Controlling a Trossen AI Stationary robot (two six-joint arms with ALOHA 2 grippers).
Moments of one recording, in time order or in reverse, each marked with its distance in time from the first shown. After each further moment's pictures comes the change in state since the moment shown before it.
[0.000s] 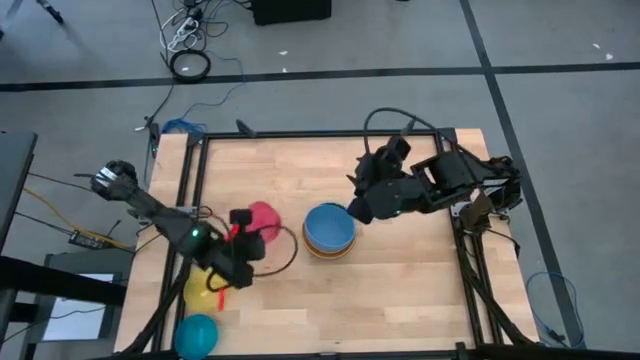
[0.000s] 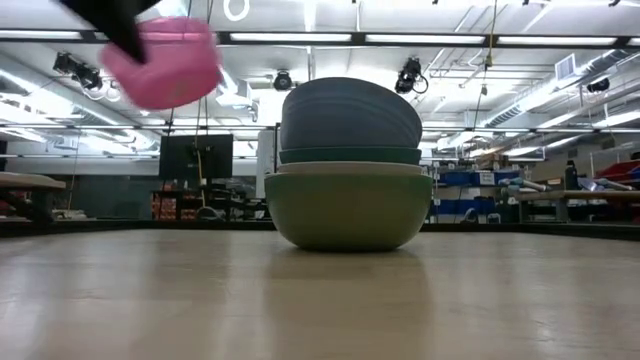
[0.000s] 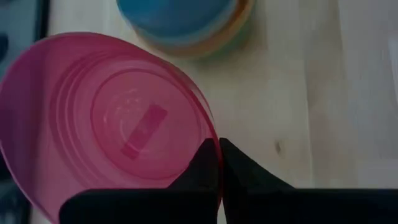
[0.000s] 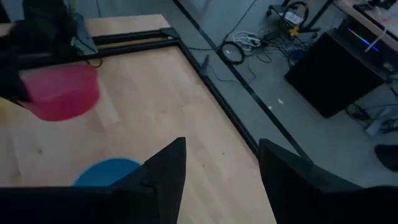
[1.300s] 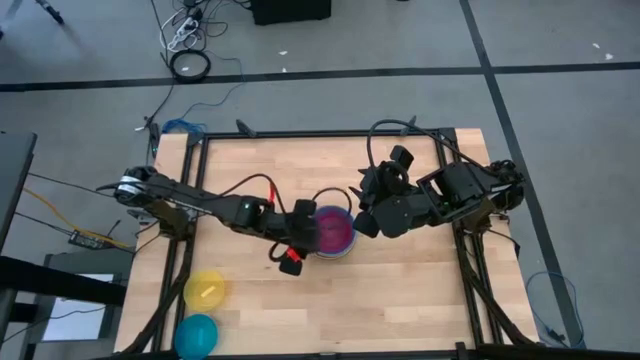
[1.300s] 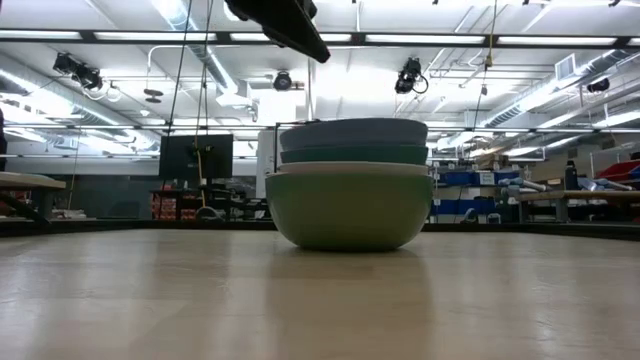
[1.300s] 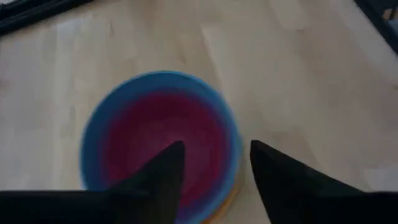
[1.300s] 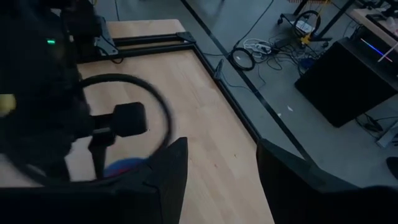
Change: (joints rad) left arm 0.333 0.222 0.125 0.550 0.402 0.534; right arm 0.071 -0.002 0.000 -0.015 0.020 0.026
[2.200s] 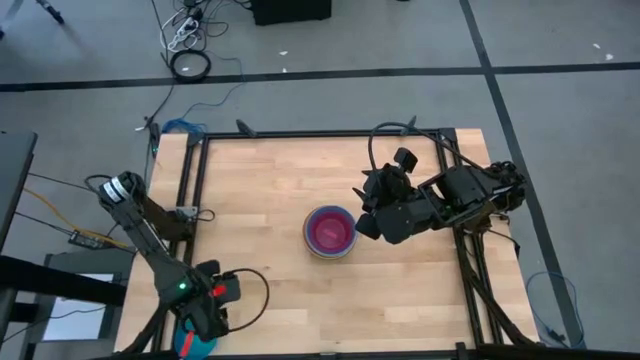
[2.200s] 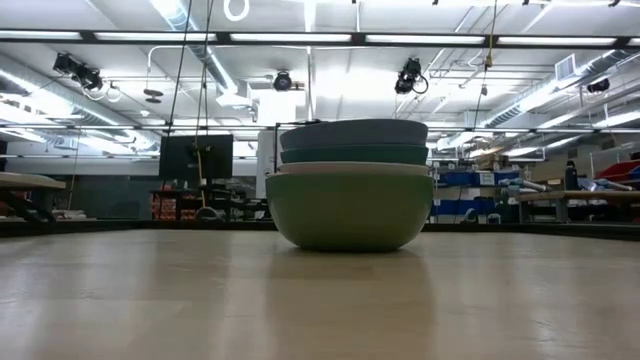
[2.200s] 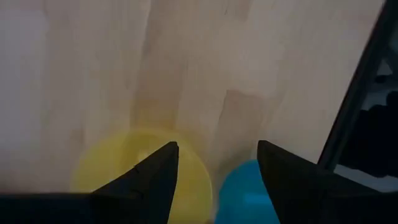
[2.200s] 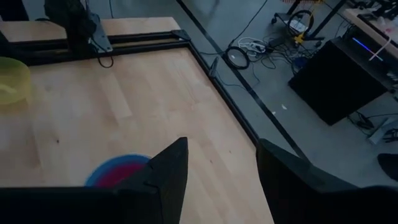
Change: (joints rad) left arm -0.699 -0.069 -0.174 -0.532 0.063 -1.335; right arm 0.026 0.002 0.000 -0.044 0.032 0.045
